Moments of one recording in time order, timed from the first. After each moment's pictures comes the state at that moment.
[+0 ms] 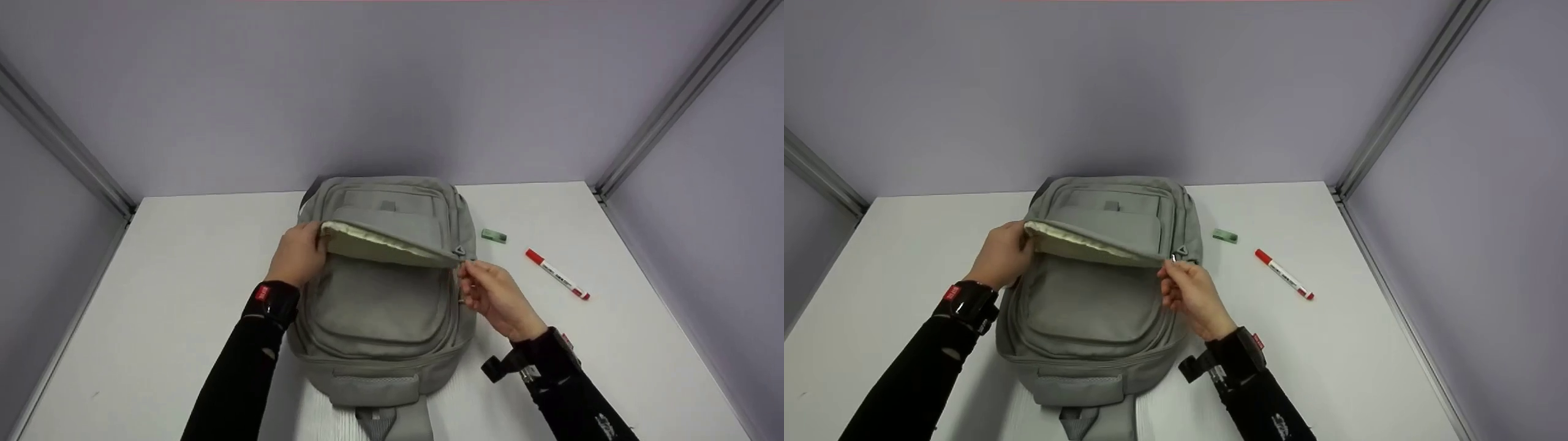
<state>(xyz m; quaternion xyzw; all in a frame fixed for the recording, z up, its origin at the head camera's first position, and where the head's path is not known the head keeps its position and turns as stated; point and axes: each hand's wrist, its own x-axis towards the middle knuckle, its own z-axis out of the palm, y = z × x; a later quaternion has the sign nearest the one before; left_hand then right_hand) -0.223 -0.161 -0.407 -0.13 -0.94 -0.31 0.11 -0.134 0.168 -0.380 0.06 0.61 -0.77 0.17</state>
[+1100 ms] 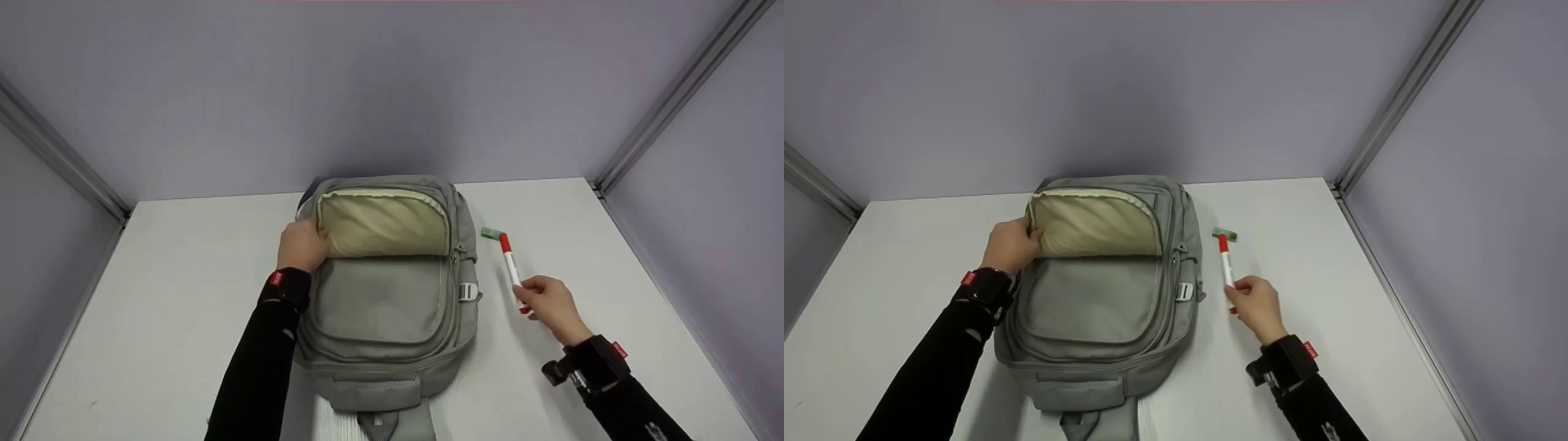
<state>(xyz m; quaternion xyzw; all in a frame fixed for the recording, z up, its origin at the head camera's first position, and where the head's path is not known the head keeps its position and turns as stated) -0.249 -0.147 -0.410 -0.03 -0.95 -0.31 0.05 -0.121 0.251 -0.408 0.15 0.87 -0.45 0.10</state>
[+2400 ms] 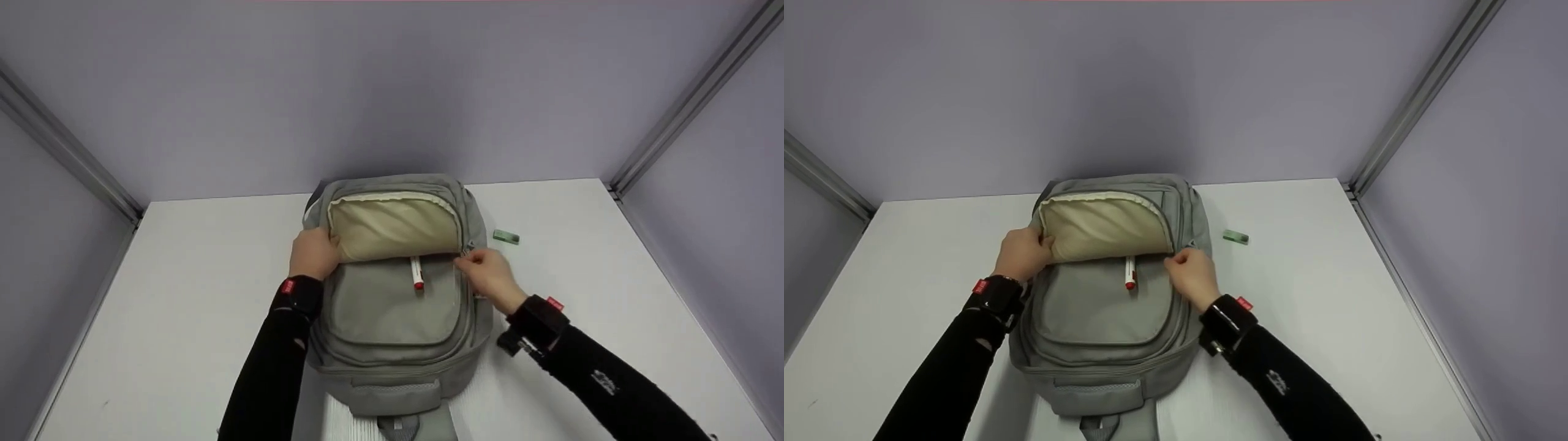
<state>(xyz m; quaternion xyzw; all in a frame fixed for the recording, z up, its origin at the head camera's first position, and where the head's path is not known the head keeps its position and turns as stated) -0.233 -0.145 -0.417 -0.02 -0.95 -0.30 0.05 -0.171 0.147 -0.385 0.11 0.87 -0.47 0.08</state>
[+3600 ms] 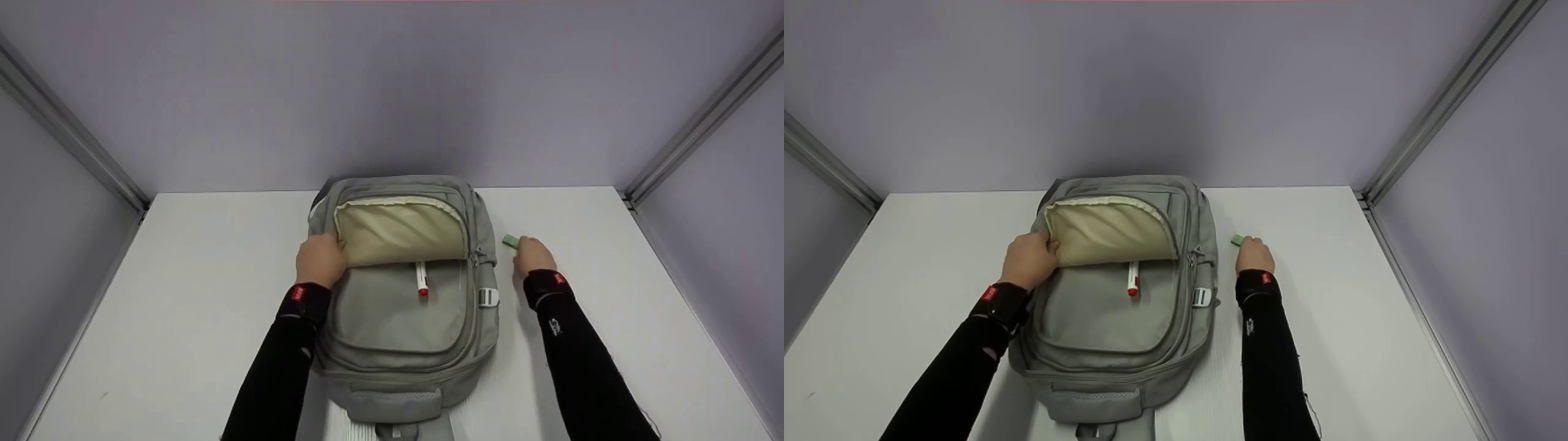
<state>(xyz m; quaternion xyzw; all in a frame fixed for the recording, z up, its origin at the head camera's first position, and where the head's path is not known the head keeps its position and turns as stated) -0.214 -0.142 -0.418 0.02 -0.97 -0.25 0.04 -0.242 0.254 -0.466 0.03 0.99 -0.12 0.06</state>
